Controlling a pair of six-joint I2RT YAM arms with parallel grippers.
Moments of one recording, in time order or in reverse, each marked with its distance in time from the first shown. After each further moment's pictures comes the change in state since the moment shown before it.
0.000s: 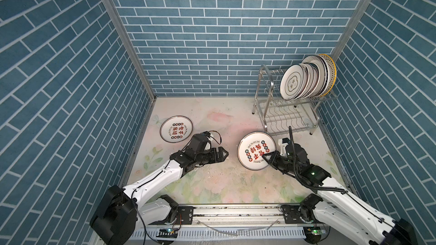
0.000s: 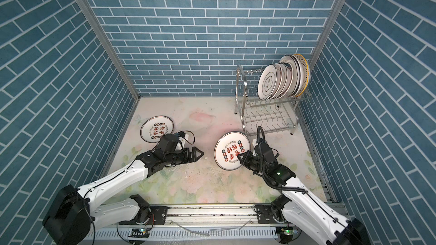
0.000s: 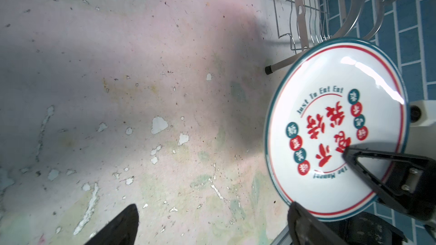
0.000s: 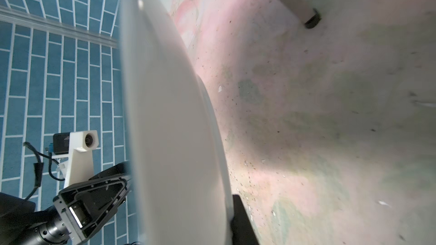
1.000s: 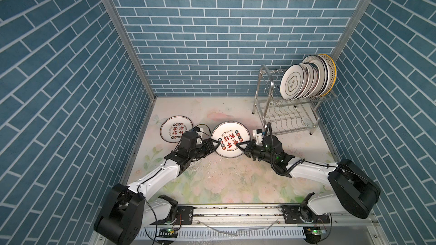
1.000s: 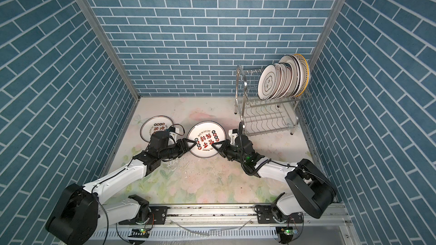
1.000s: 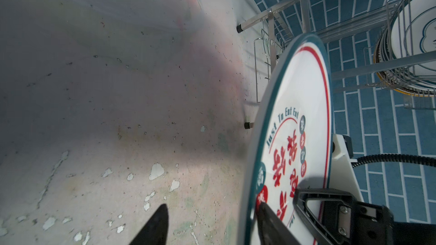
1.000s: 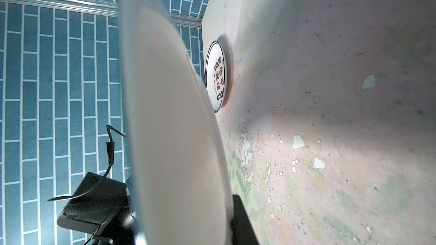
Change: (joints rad) left arm 0.175 0.024 -0.087 0.279 0.093 -0.166; right arm 0.123 0.573 0.079 0.790 -0.156 0.272
